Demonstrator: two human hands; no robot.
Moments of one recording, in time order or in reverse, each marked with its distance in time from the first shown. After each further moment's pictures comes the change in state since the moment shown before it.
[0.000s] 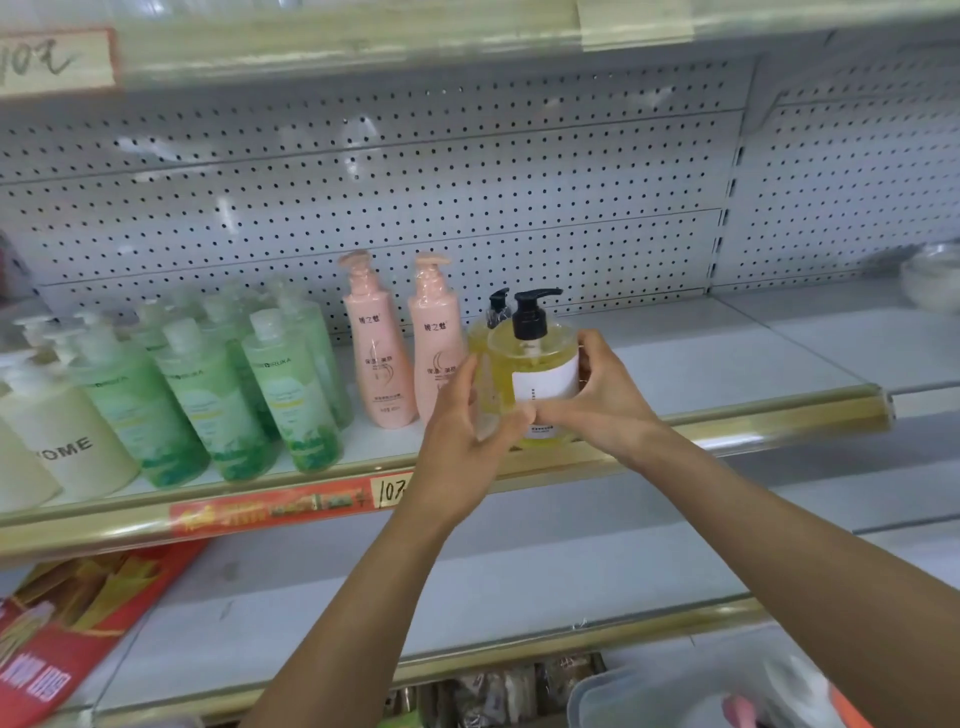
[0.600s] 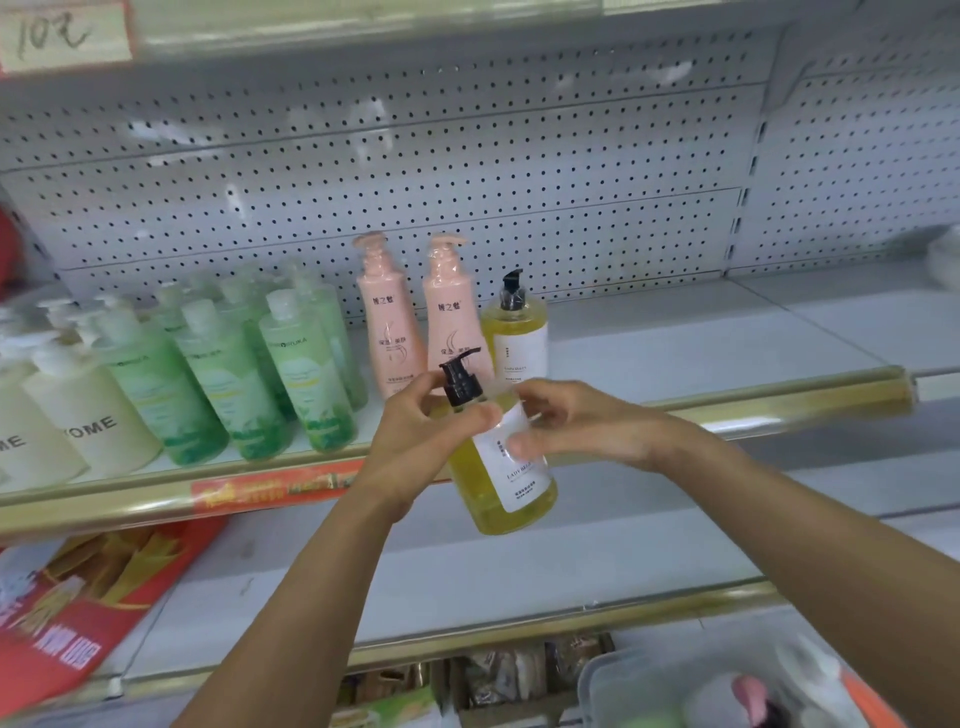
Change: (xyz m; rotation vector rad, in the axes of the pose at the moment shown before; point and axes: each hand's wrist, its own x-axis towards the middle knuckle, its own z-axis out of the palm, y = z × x) left_hand -0.014 -0.001 -0.045 -0.113 0.039 -0.224; right_hand -0.015 -0.005 0.012 -0.011 -0.650 0.042
